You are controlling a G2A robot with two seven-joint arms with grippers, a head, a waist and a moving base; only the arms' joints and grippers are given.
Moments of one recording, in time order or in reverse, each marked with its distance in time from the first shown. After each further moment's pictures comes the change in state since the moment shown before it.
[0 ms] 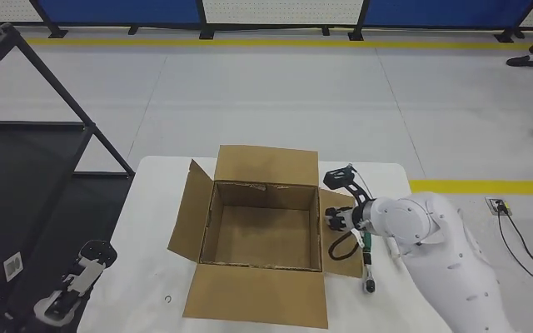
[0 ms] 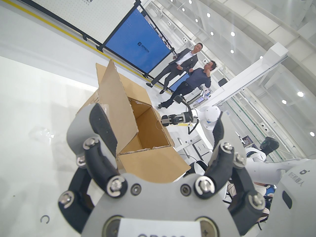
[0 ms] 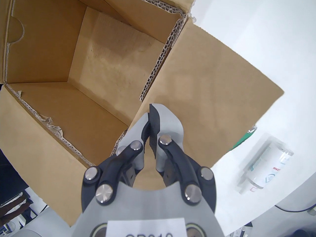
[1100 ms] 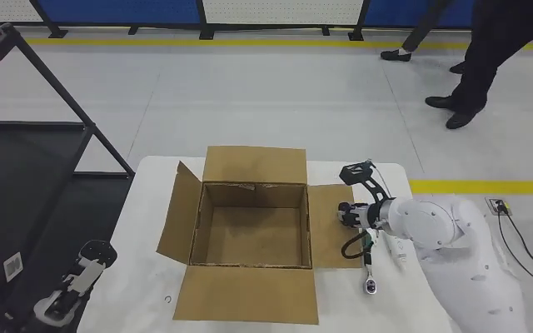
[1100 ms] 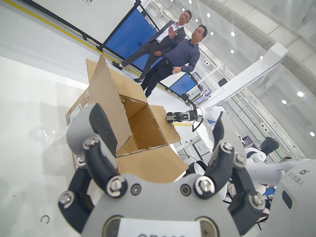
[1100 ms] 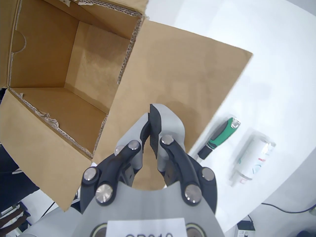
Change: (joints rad) left arm 0.000 0.000 0.000 0.000 0.000 0.000 0.000; right arm -0.098 0.049 0.136 -0.179 -0.040 0.052 0.034
